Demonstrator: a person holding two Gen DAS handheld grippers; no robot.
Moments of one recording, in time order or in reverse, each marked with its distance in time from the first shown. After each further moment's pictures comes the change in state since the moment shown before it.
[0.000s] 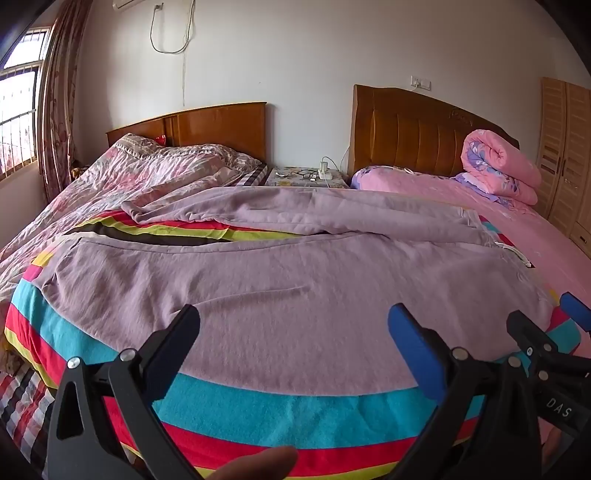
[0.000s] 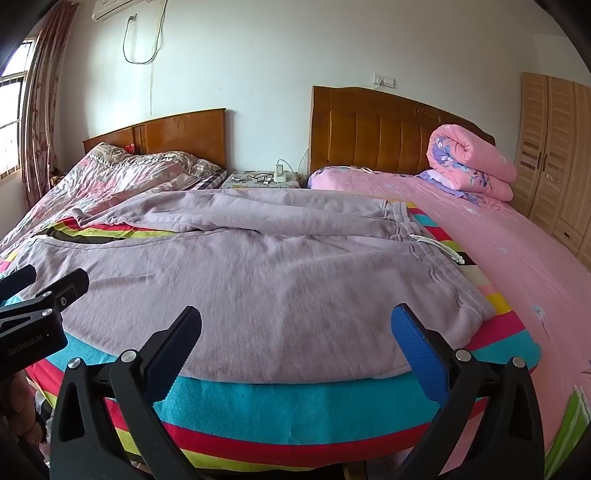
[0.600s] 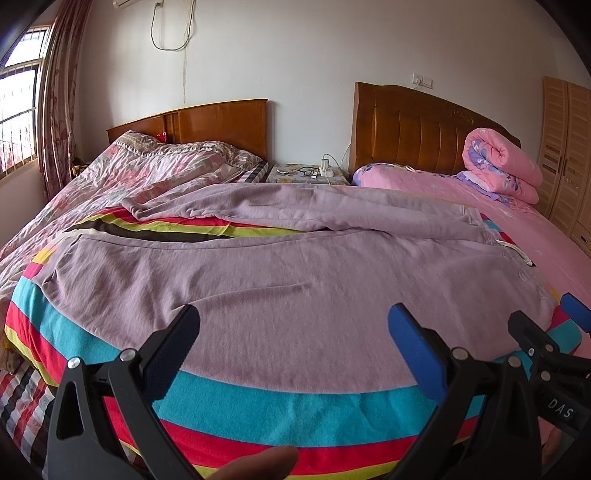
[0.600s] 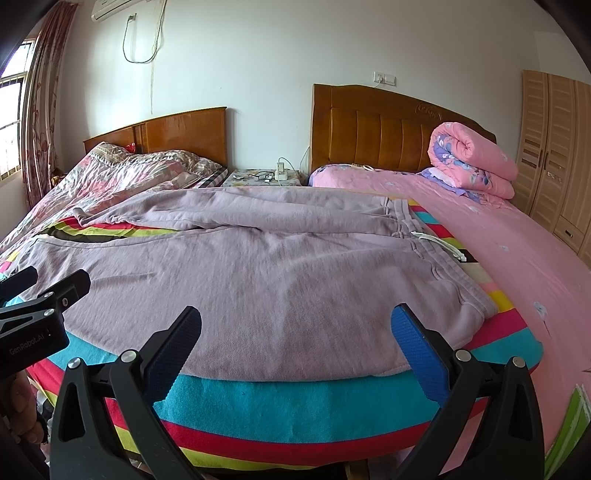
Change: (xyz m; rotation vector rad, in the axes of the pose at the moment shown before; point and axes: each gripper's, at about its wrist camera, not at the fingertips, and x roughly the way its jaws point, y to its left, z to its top) left arm 0.001 0.000 0.000 0.001 0.013 0.004; right arm 0.001 0.001 -0.005 0.001 0.005 0.006
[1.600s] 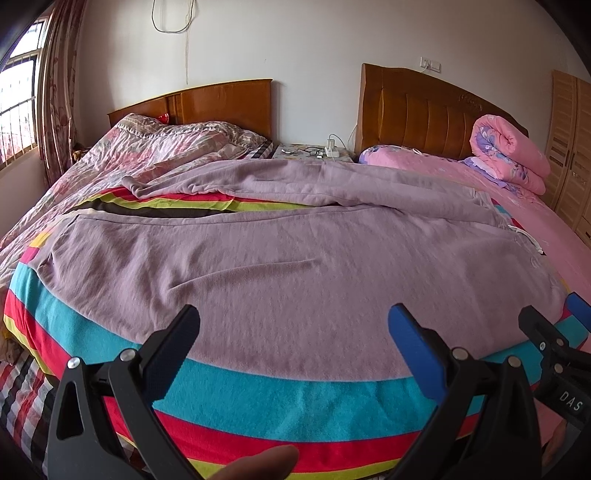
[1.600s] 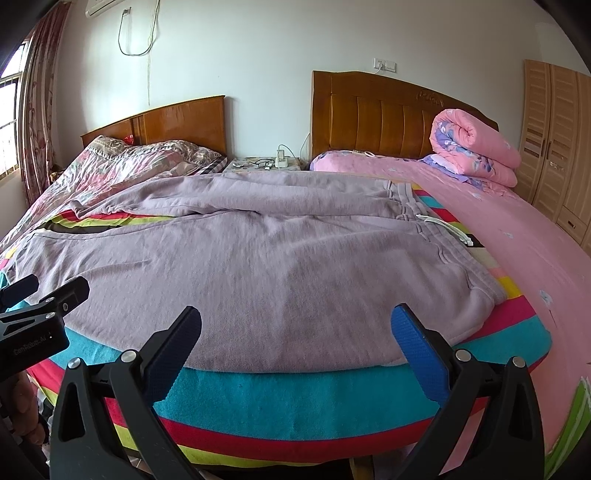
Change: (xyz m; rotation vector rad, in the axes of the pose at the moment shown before) left arm 0.022 0.005 -0.010 -0.009 0.090 0.020; right arm 0.018 -0.003 -0.007 0.014 0.055 0.003
